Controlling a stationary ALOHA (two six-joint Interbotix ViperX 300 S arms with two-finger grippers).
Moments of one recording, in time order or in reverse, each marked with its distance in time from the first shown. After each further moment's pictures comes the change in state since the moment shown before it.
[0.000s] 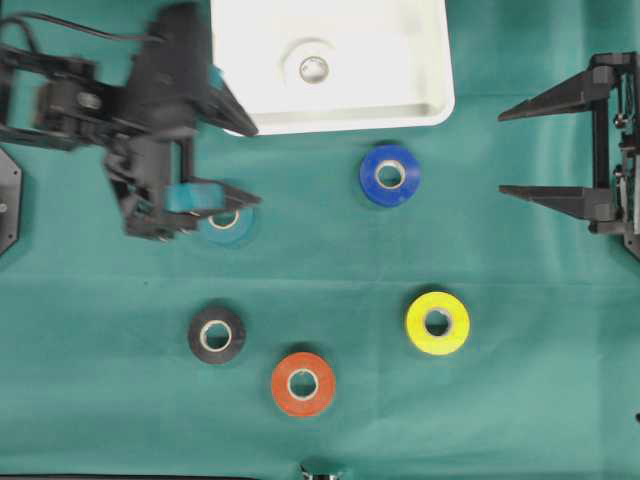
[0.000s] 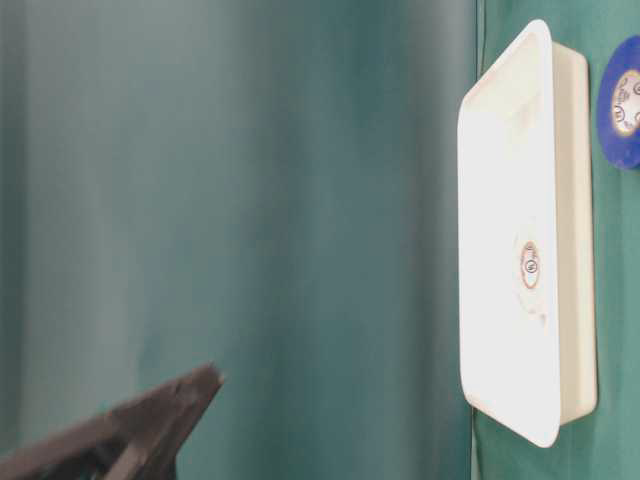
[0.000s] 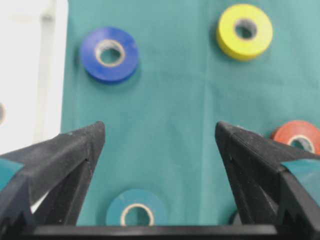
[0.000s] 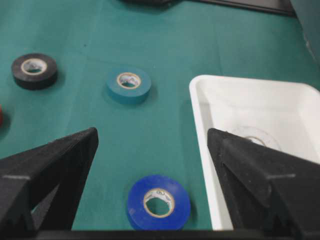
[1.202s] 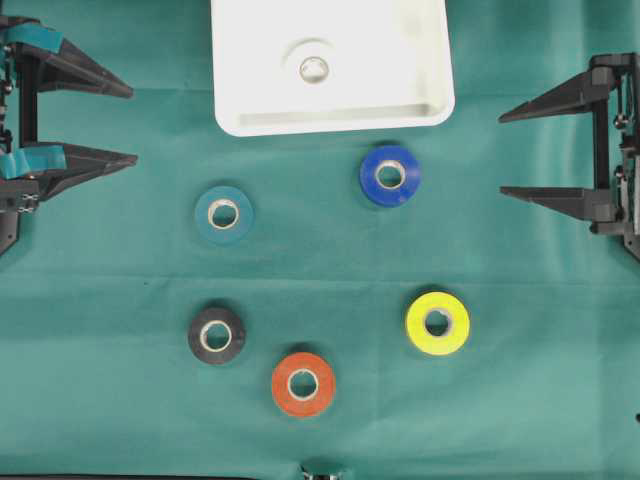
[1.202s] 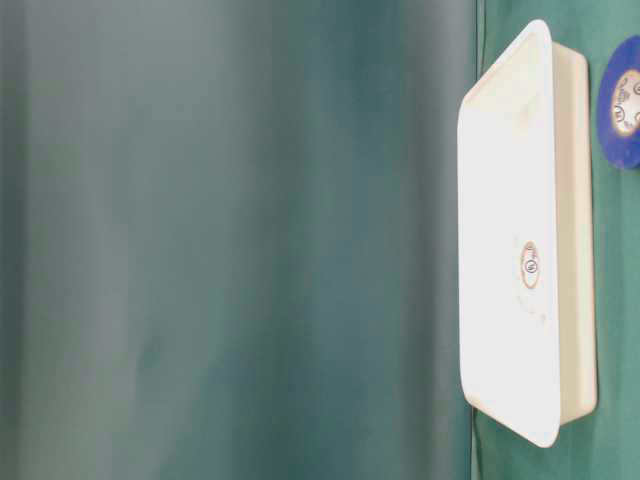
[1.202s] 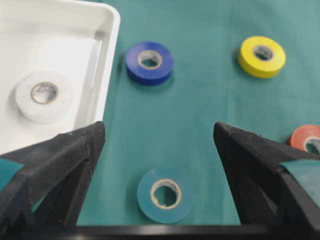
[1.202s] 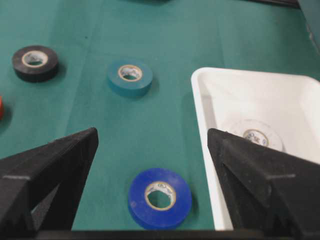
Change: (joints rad) left arm 0.083 -0.465 0.403 0.000 -0.187 0.003; right arm 0.000 -0.002 -0.005 0.002 0.032 0.002
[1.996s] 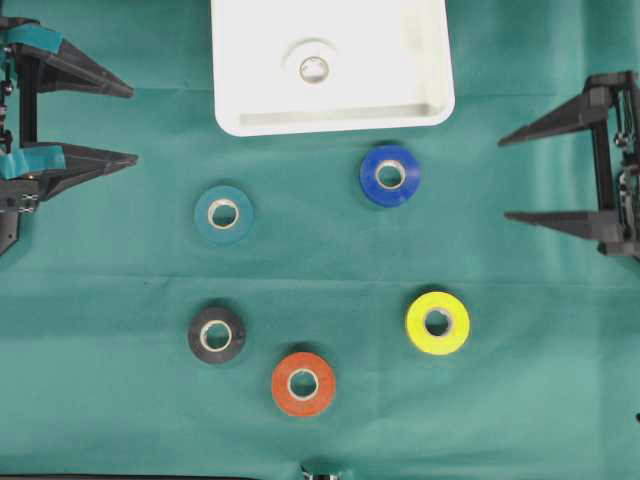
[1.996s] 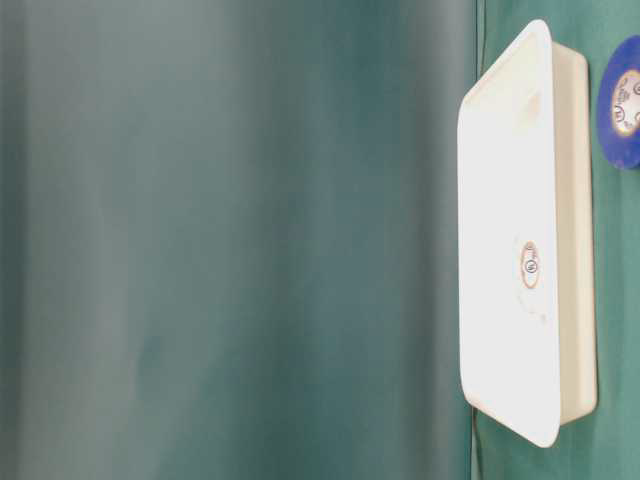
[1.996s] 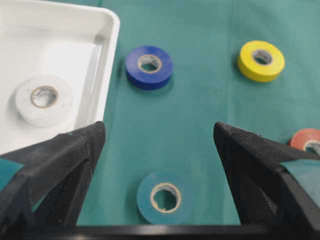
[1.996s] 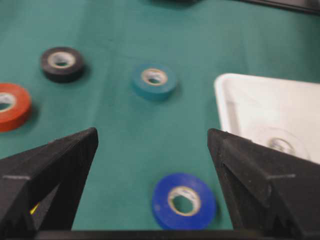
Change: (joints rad) left arm 0.000 -0.005 0.008 0.002 -0.018 0.000; right arm 0.100 -0.002 0.000 0.011 0.000 0.000
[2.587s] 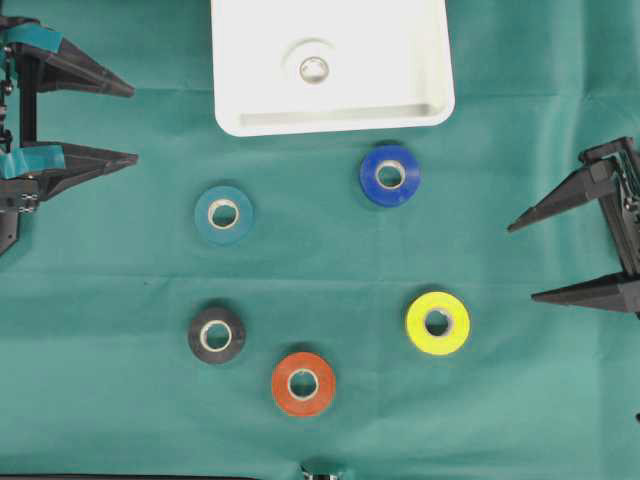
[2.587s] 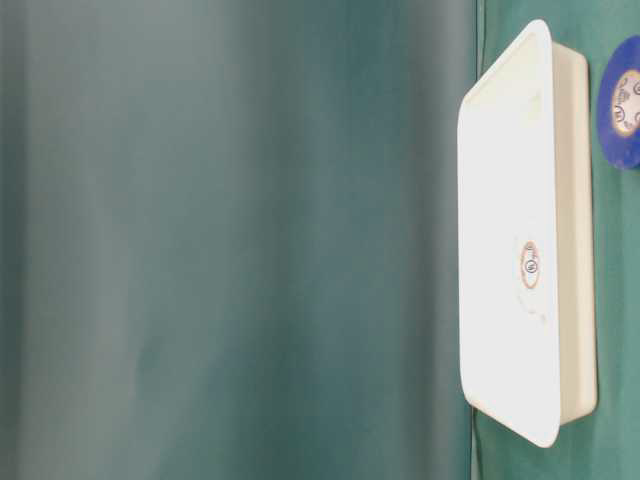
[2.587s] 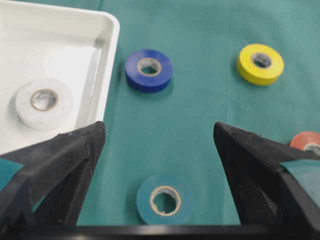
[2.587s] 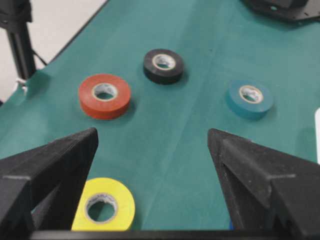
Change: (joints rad) left arm -0.002 0.002 0.000 -0.002 -0.009 0.000; right arm 0.229 0.000 -0.006 0.002 0.031 0.000
